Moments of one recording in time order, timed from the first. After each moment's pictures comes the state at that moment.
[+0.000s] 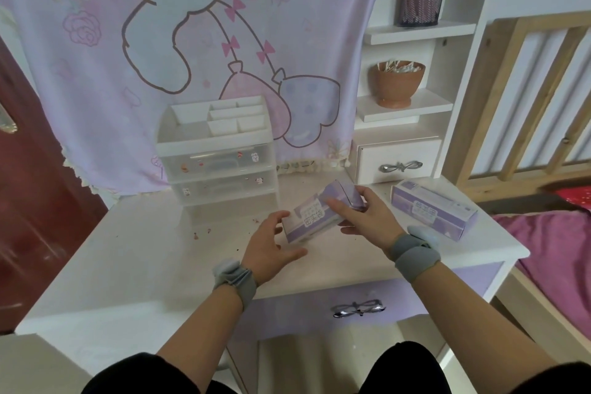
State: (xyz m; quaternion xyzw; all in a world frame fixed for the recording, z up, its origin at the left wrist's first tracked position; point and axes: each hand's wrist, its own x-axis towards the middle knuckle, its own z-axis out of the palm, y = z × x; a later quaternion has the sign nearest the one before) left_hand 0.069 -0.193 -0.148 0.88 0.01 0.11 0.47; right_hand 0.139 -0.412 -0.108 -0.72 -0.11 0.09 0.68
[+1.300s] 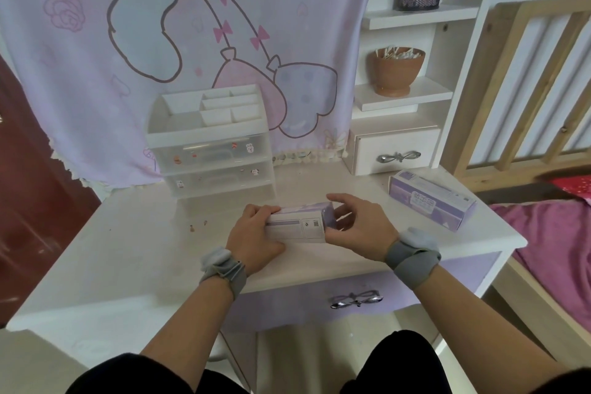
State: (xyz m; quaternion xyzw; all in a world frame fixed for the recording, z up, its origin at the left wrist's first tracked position) left_hand 0.072 -0.175 -0.145 0.95 0.01 0.15 0.27; right_hand 0.115 -0.412 -0.114 -0.85 -0.24 0.00 0.47
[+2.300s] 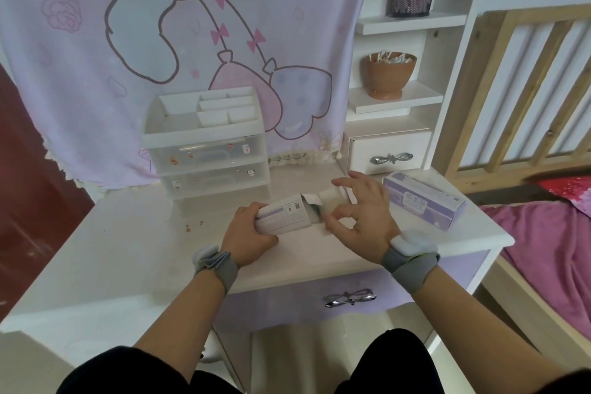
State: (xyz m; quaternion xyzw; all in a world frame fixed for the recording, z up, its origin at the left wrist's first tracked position) left_hand 0.076 -0.171 -0.138 0.92 0.04 0.12 0.37; right_hand 0.099 -0.421 -0.100 -0.87 -0.30 -0.25 0.29
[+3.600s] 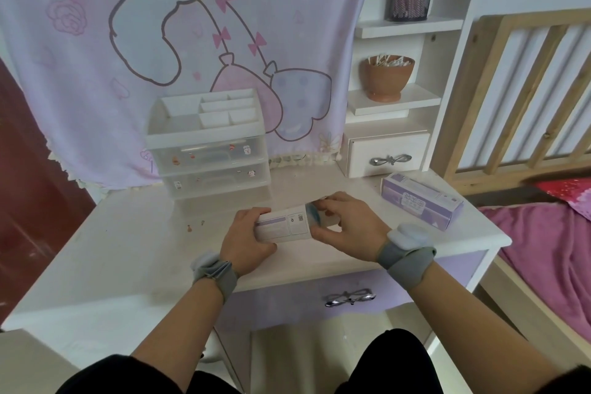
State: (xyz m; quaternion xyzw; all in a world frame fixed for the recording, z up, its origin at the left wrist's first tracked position) left_hand 0.060 -0.172 -0.141 0.92 0.04 0.13 0.36; right_hand 0.093 -0.408 -0.085 -0.89 -0.33 -0.06 0.30
